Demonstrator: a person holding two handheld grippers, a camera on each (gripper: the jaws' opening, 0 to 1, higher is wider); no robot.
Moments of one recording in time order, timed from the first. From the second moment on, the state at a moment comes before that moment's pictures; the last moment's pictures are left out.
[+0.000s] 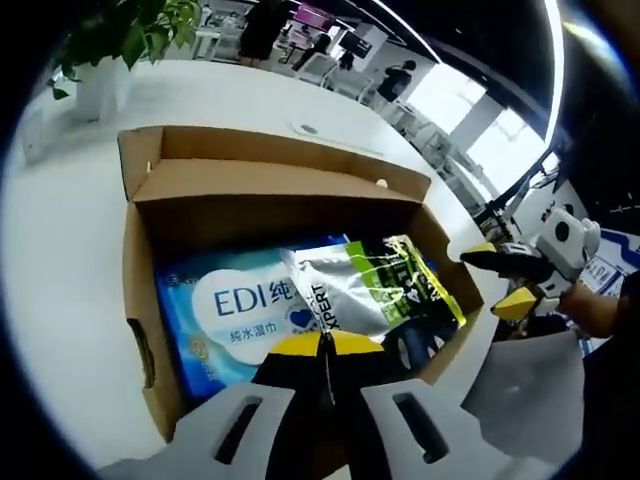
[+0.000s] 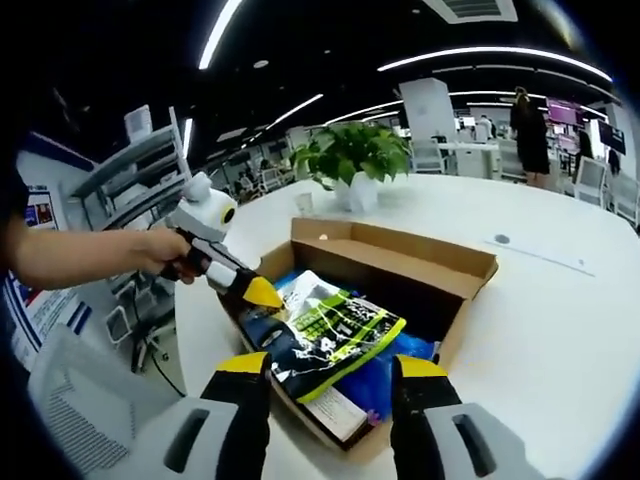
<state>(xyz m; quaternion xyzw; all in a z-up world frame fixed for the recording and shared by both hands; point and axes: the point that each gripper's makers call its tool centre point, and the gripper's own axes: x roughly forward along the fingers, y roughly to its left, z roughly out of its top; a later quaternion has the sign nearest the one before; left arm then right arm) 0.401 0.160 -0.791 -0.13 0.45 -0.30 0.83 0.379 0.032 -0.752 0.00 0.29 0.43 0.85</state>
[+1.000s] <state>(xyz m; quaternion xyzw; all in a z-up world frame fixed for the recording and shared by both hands) 0.403 0.168 -0.791 -0.11 0.44 -0.29 0.84 0.388 0.061 -0.791 -0.02 0.41 0.43 0.80</state>
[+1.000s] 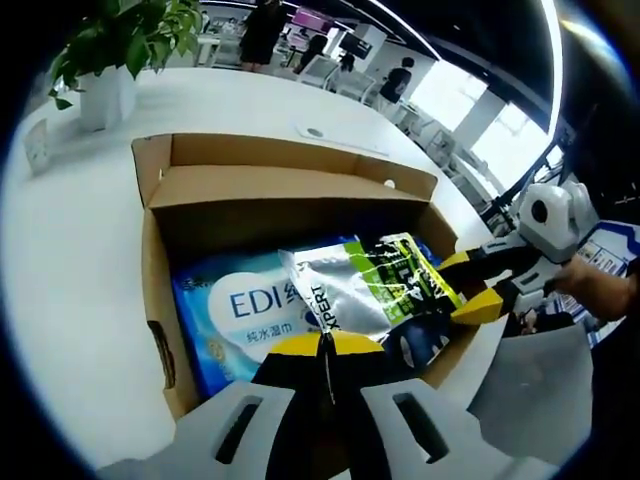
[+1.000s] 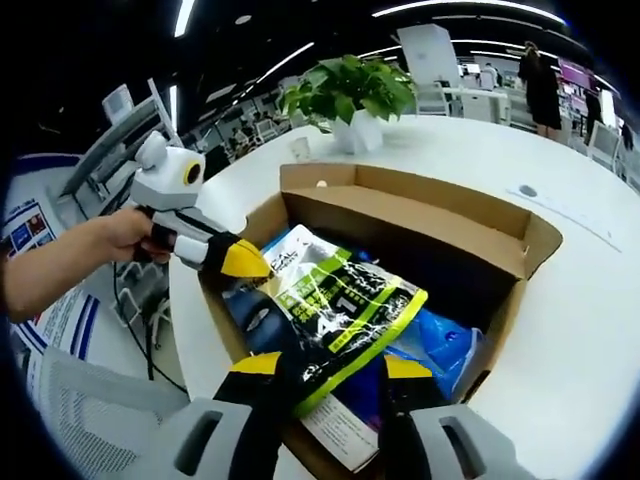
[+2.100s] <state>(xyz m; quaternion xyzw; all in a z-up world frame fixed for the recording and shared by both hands) 0.404 0.153 -0.763 -0.10 0.42 -0.28 0.86 0.390 0.049 -0.761 0.04 0.39 0.41 0.83</state>
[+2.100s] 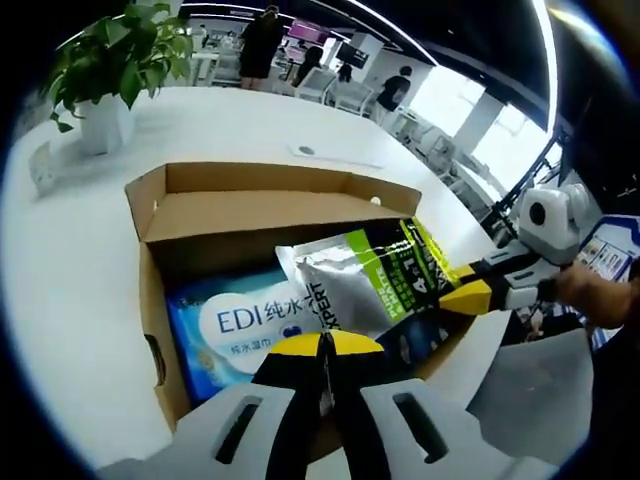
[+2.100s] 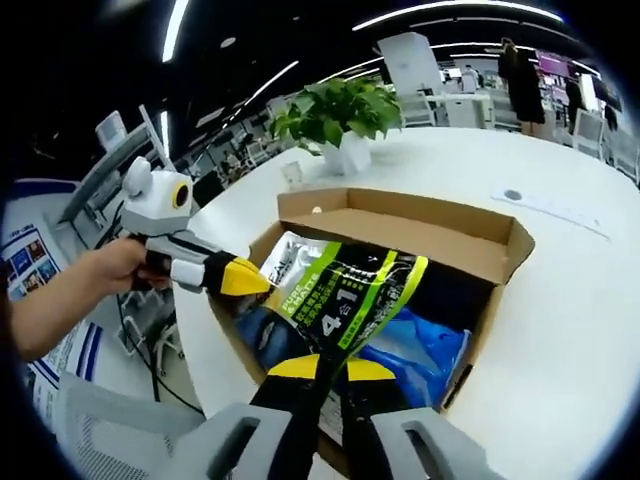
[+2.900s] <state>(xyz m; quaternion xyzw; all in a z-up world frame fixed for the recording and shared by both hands) 0.415 0.090 -0.743 -0.09 0.41 -0.33 0.85 0.406 -0.018 -0.741 0.12 0.39 0.33 0.85</state>
